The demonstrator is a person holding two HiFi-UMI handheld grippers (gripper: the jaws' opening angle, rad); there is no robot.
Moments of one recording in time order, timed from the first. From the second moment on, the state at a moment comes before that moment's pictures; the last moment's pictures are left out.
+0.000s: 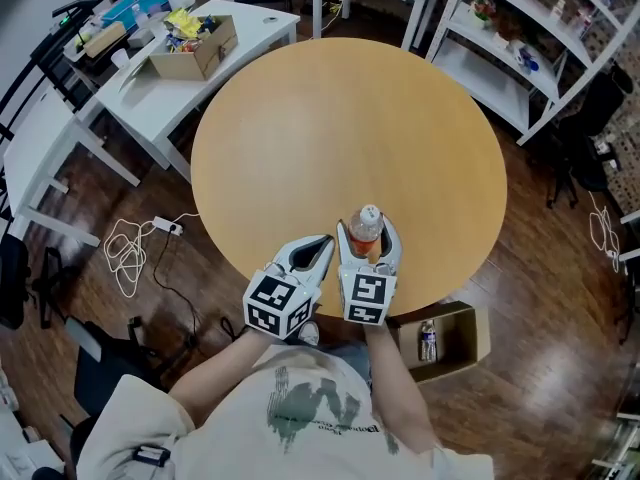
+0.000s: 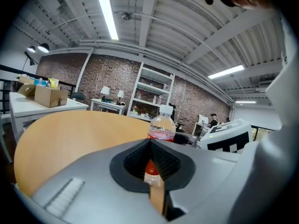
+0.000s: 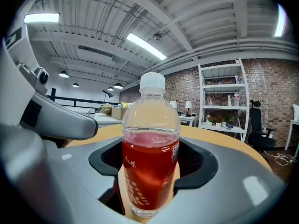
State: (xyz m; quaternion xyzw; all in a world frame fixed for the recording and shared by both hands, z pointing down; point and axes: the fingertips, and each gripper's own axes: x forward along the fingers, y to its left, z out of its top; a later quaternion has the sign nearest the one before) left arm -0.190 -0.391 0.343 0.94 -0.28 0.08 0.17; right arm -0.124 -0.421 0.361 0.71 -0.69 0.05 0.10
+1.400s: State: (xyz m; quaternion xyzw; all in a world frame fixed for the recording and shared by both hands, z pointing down) left arm -0.147 -0.269 0.323 0.94 -0.30 0.04 0.19; right arm -0.084 -0.266 0.324 0.70 -0.70 0.08 0.11
